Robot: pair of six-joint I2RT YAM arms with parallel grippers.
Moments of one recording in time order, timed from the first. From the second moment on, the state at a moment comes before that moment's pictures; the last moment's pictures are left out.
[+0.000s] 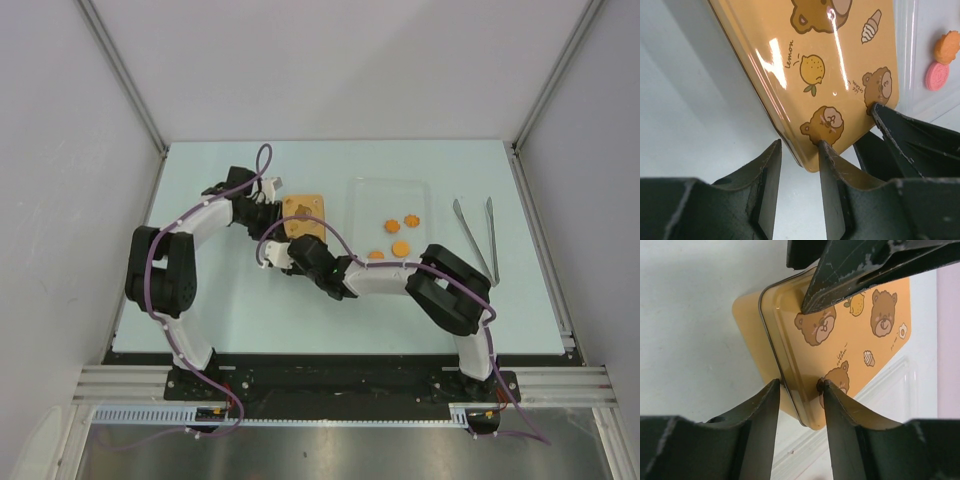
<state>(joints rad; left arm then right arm) -0.21 1.81 1.25 -0.57 0.48 -0.09 1.03 1.98 1.22 0.13 0.36 -0.64</state>
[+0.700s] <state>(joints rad) -0.20 1.81 1.24 -0.57 0.47 -0.08 1.05 2.00 1.22 0.15 0.40 -0.64</state>
